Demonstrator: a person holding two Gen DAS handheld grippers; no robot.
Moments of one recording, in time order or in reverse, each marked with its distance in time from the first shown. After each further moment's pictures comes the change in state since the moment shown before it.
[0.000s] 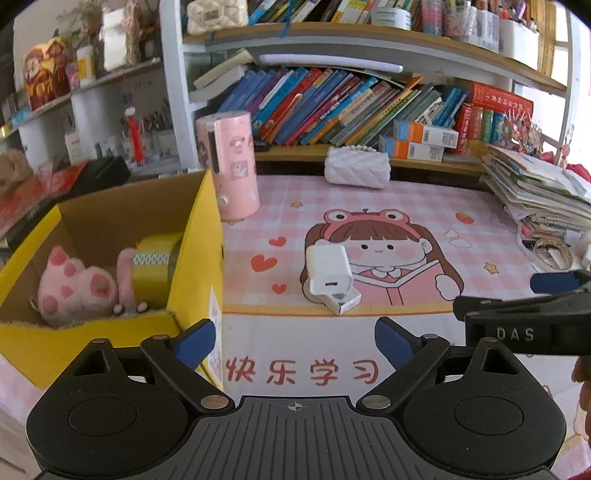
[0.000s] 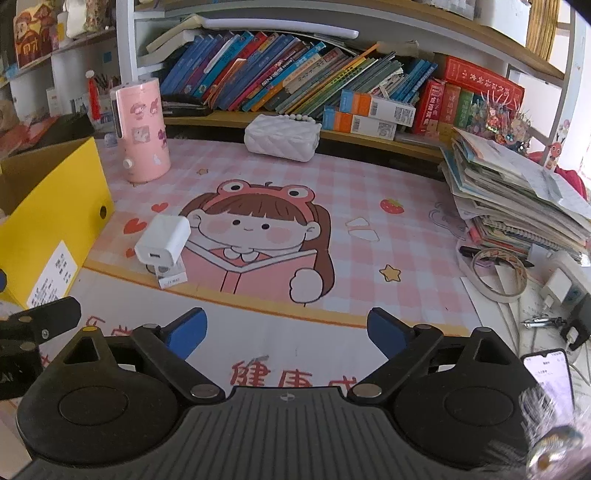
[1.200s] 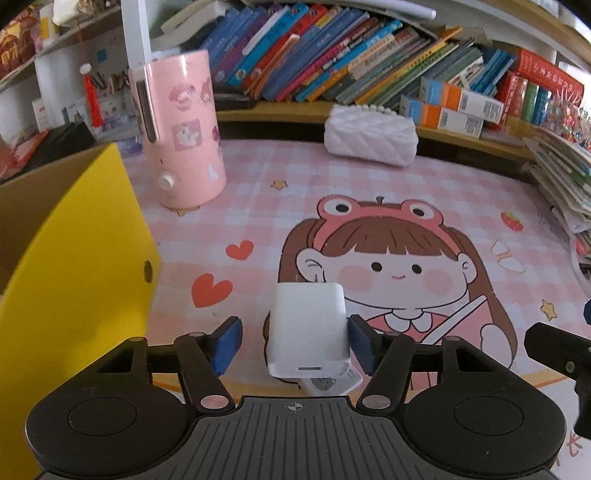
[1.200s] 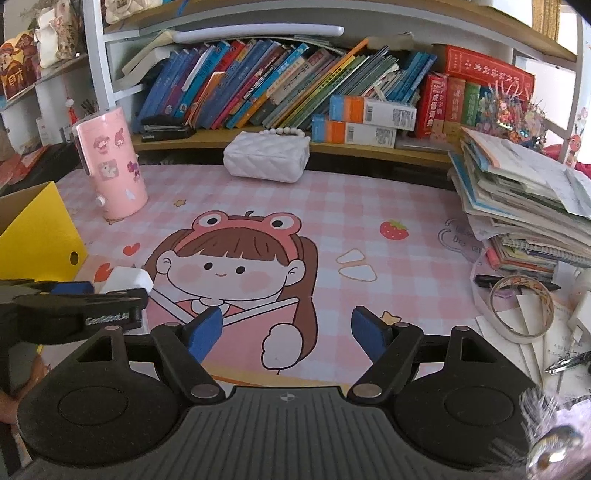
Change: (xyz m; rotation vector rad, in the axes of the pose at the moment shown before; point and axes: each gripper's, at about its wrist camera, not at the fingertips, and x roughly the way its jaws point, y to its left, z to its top) left arm 0.140 -0.023 0.046 -0.057 0.148 0.007; right arm 0.052 -0.039 0.035 0.049 -0.013 0.059
